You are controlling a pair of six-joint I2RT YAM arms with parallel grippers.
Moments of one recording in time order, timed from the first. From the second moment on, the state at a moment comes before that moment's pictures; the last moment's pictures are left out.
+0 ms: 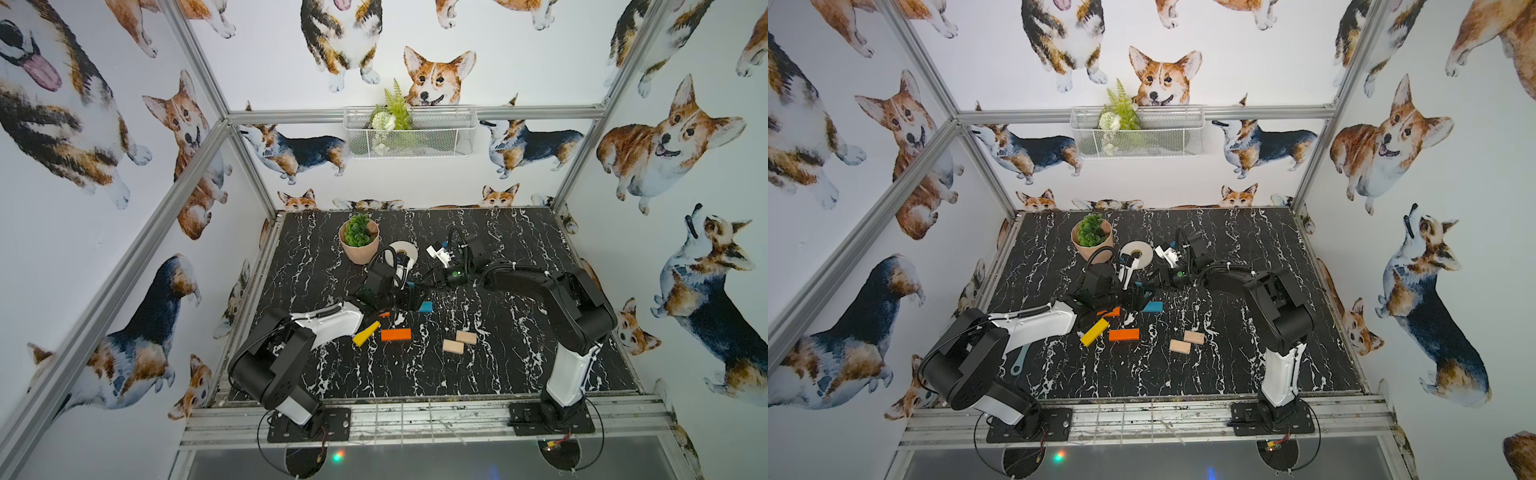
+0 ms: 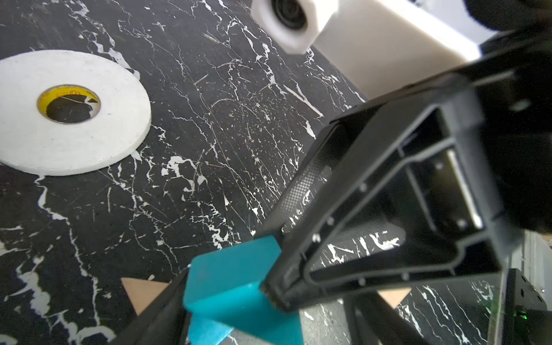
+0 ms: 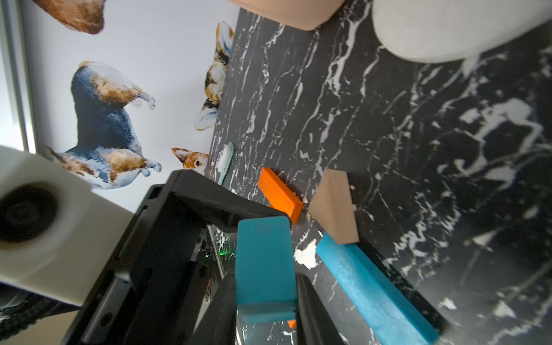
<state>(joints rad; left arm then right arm) -0.64 1.57 0.74 0.26 0.27 -0.31 0.51 1.87 1.11 -0.04 -0.90 0.53</state>
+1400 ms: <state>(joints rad) -0.63 1.56 0.75 0.25 0.28 -0.31 0.47 2.03 1.24 -0.32 -0.88 0.40</state>
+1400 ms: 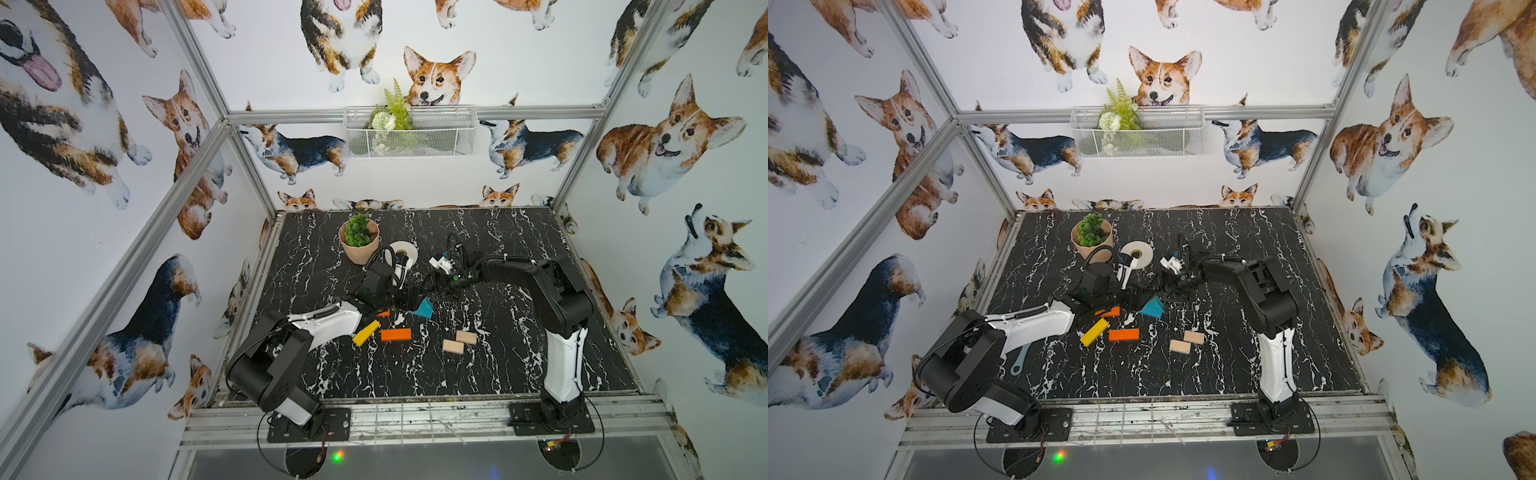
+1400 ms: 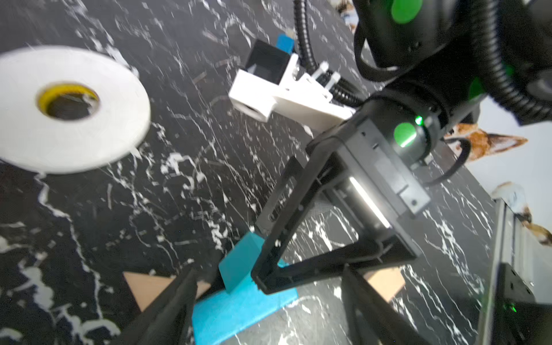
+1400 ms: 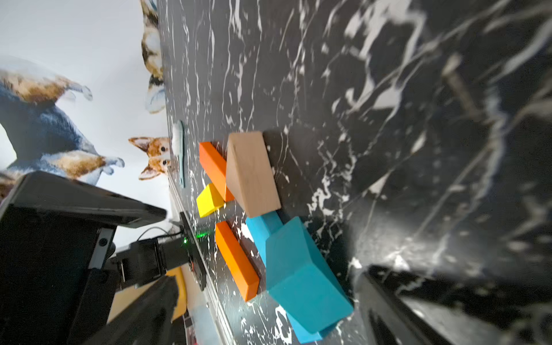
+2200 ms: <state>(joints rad) -0.46 1.44 0.58 0.37 0.30 -0.44 0.47 1.80 1.12 -0.38 -0.59 0.32</state>
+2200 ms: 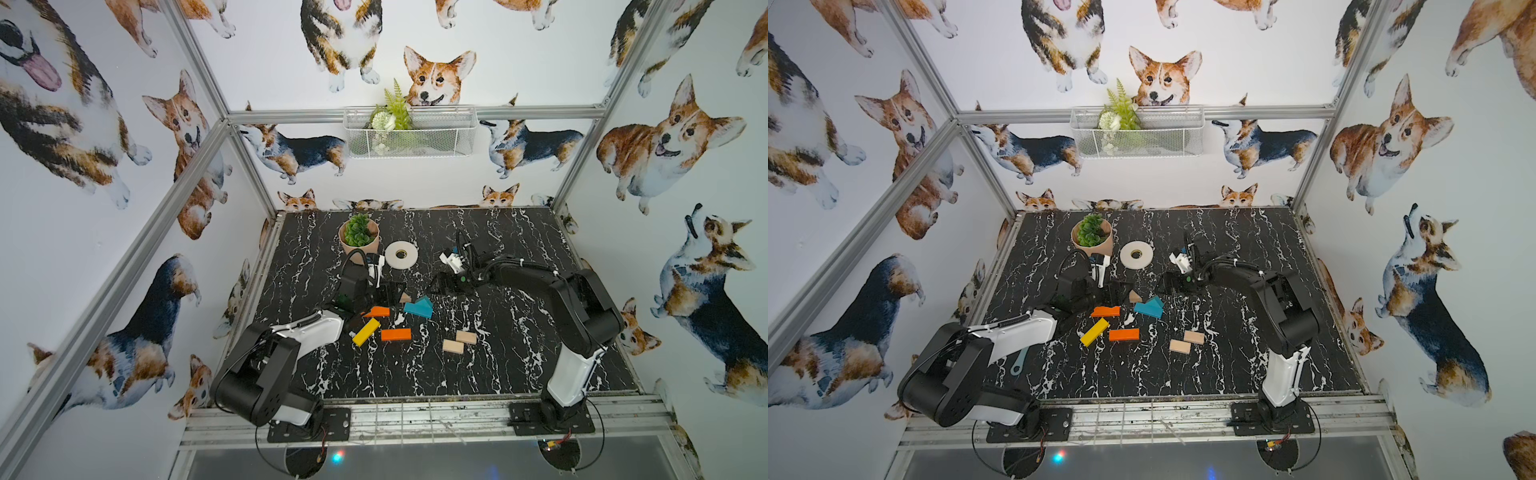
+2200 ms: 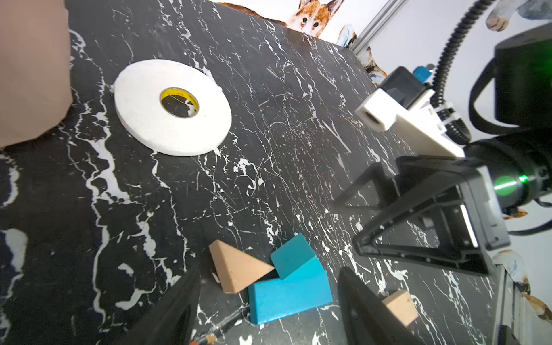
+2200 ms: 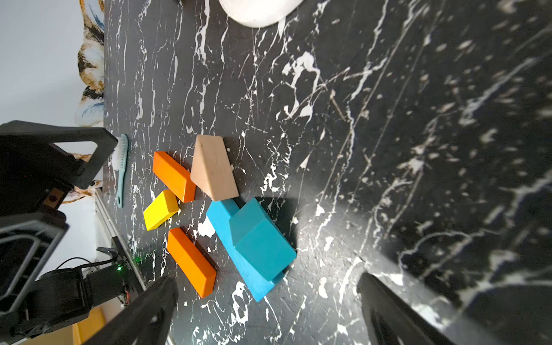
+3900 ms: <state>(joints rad) -0.43 1.41 0.57 0.34 0.21 -0.45 0.62 1.92 1.27 -0.49 -0.53 0.28</state>
